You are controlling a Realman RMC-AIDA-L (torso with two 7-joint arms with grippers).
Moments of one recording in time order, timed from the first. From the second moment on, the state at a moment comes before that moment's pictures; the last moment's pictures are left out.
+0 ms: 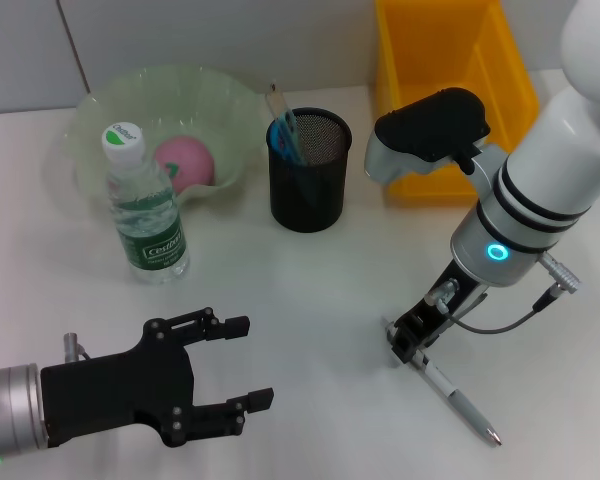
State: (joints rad) left arm -0.38 -2.02 1.31 0.46 1.45 1.53 -0.89; right arm 0.73 2.09 -1.57 -1.09 -2.58 -1.51 2.96
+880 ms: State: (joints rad) left arm -0.38 -2.02 1.31 0.46 1.45 1.53 -0.89; right arm 0.72 2.09 -1.60 -1.09 -2.58 -1.49 2.95
